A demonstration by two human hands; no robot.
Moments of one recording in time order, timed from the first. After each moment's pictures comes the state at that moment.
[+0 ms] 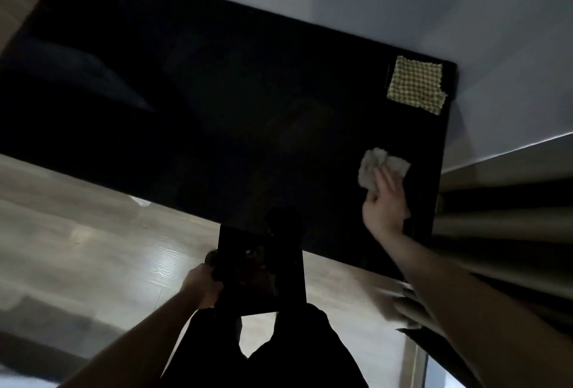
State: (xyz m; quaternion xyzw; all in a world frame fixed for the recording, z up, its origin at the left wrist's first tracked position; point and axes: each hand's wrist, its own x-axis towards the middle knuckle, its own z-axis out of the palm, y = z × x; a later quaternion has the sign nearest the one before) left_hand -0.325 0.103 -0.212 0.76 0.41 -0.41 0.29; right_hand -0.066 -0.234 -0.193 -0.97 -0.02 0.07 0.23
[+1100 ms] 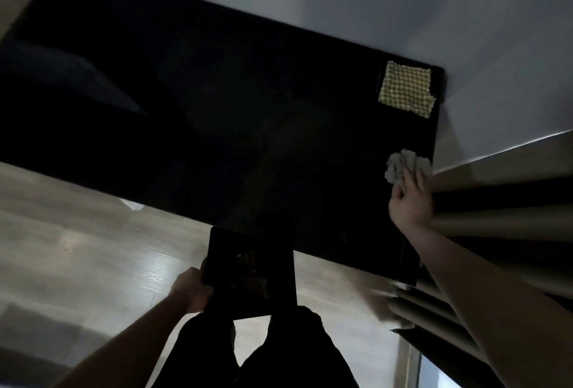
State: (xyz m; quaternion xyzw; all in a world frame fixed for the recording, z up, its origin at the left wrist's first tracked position) left_hand -0.339 0.126 -0.229 0.74 0.41 -0.42 0.32; right_hand -0.030 -0.304 -0.202 -0.98 0.04 0.11 0.16
